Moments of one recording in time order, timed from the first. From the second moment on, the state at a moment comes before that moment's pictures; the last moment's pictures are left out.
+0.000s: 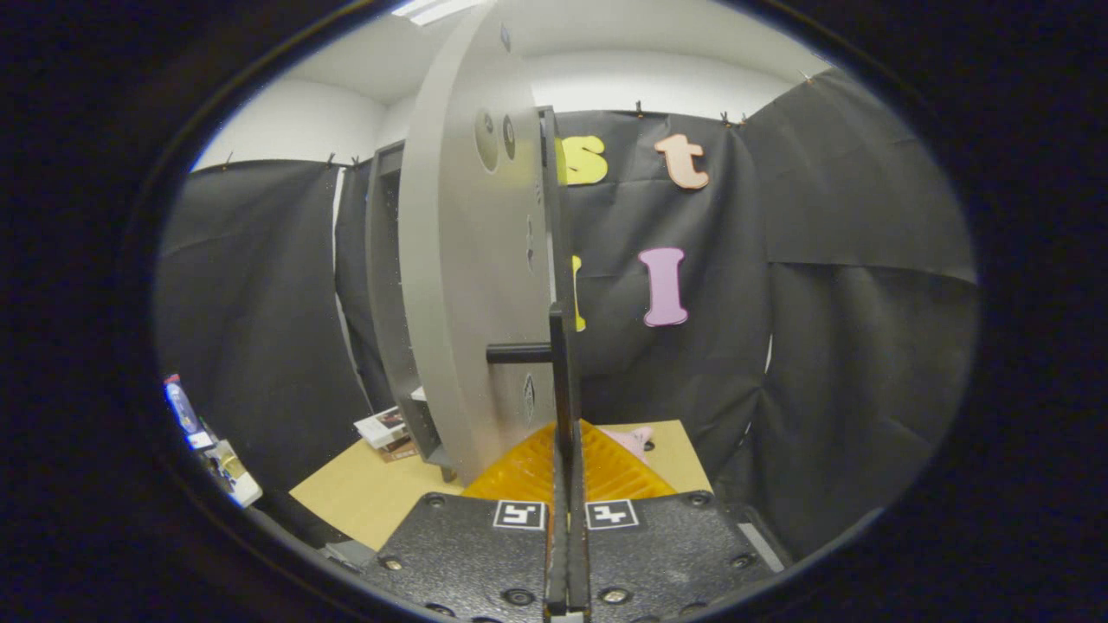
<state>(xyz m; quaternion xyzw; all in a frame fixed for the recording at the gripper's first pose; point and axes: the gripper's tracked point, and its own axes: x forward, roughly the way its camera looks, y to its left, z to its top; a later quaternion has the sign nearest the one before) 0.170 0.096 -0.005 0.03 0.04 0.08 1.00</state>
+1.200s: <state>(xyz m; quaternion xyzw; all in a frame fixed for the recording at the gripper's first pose) 0.085 0.133 -0.085 -0.01 0.06 -0.03 1.00</state>
